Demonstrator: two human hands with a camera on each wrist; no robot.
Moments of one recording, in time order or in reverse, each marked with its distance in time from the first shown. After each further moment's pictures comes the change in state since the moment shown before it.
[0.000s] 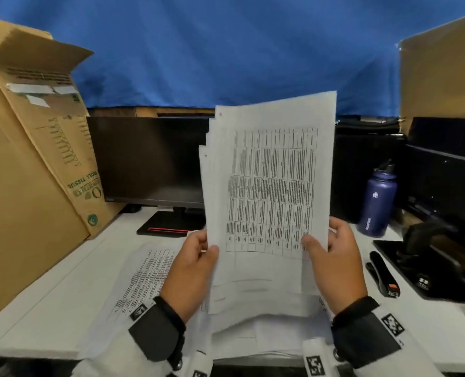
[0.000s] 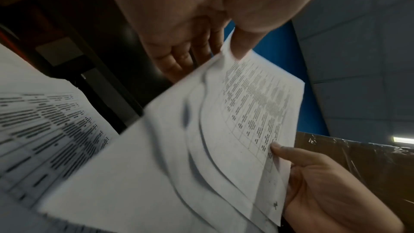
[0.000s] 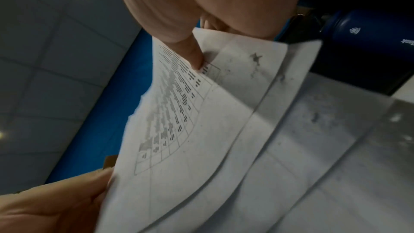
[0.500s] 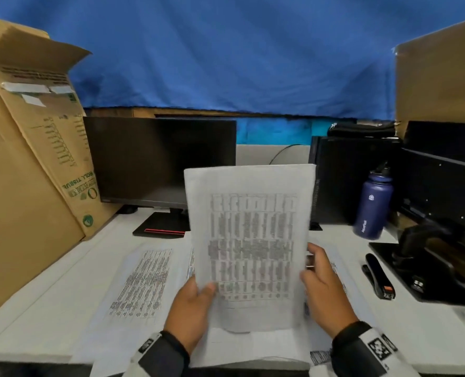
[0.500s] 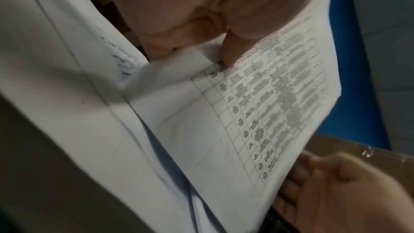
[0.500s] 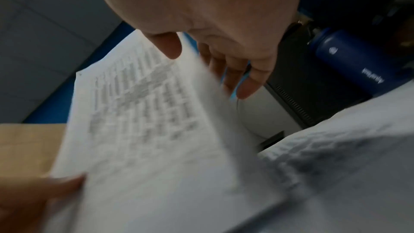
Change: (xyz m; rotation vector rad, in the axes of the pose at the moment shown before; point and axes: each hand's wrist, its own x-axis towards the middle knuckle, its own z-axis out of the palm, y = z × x) left_hand -0.014 -0.066 0.013 -0.050 0.015 -0.126; right_hand -0.008 0.046 -0.006 -0.220 -0.256 0.041
